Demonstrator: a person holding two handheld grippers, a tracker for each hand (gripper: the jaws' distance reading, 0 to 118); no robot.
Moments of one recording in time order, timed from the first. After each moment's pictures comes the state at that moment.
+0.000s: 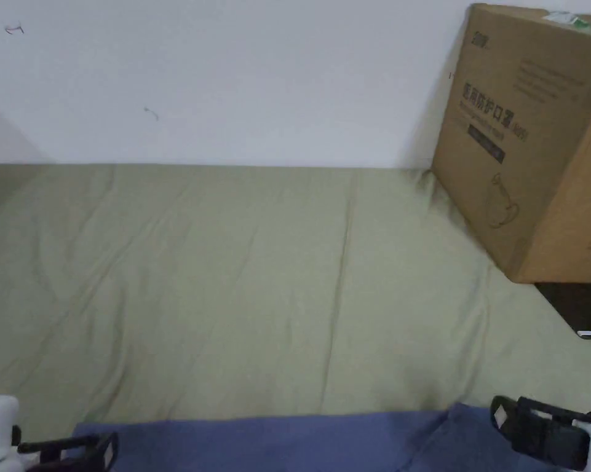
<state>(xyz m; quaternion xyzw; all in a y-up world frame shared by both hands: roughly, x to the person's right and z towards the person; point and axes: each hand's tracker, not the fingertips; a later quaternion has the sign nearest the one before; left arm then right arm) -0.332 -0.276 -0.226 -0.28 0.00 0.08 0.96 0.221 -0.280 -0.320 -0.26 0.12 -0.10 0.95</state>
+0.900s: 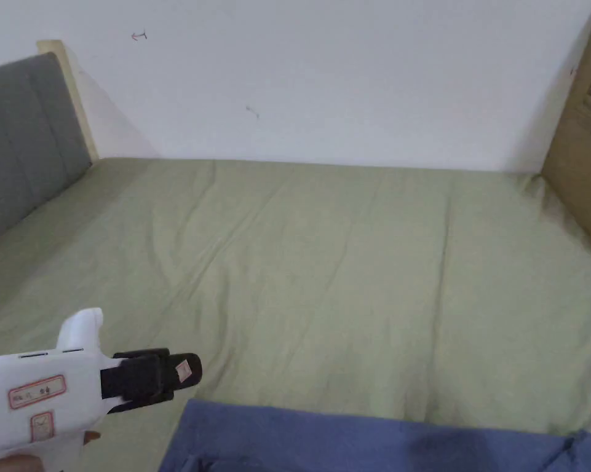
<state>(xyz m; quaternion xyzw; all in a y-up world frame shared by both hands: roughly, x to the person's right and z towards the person) -0.442 -0.279 -0.254 -0.33 -0.14 0.33 0.87 0.135 -0.204 -0.235 -0.07 0.16 -0.10 0.98</state>
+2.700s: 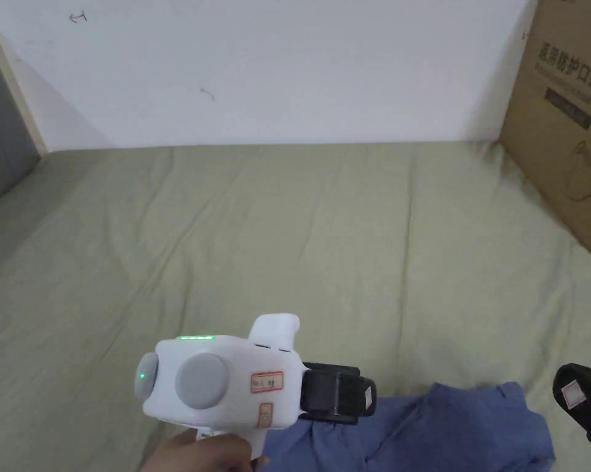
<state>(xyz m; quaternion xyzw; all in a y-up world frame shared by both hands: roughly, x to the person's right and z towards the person) -0.232 -0.278 -0.348 -0.42 -0.22 0.19 0.86 0.135 -0.224 -0.244 -0.22 0.19 -0.12 0.95</state>
